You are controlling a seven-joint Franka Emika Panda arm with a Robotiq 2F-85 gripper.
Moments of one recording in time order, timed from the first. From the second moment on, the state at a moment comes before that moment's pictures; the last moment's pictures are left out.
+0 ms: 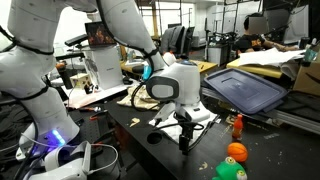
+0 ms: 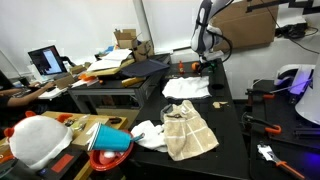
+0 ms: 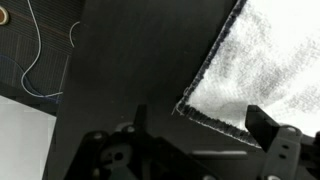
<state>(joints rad) -0.35 0.61 -0.26 -2.12 0.13 2.74 0.24</state>
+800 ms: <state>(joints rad) -0.47 0.64 -0.18 -2.08 0.19 2.74 0.06</state>
